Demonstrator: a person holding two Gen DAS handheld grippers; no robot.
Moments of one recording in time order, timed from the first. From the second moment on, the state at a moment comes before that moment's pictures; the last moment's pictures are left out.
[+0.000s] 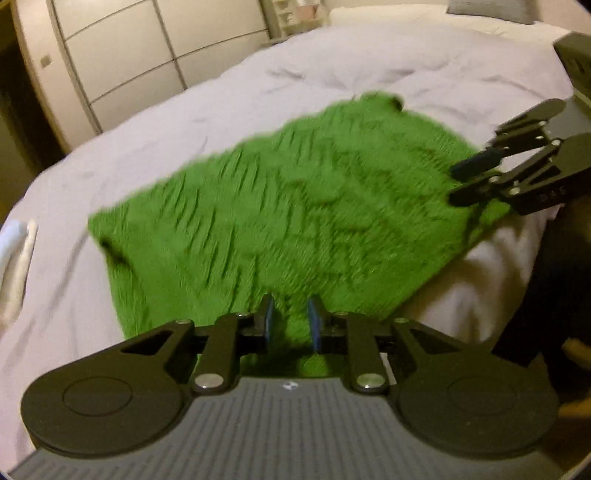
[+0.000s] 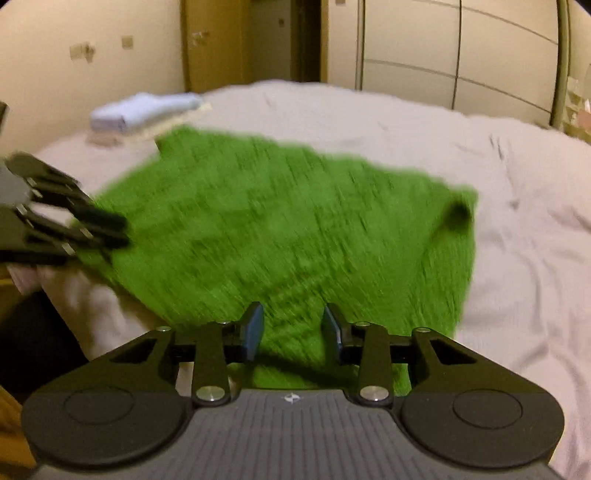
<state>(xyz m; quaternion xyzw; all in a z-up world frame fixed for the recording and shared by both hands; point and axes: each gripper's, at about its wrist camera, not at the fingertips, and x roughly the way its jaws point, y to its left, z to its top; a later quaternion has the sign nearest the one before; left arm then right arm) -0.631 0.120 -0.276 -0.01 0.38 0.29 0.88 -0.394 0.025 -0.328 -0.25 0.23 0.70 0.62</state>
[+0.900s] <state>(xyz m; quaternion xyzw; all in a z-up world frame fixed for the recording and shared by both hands) -0.620 0.310 -0.273 -0.17 0.33 0.40 0.84 -0.254 0.168 -0.323 -0.15 0.34 0.63 0.68</state>
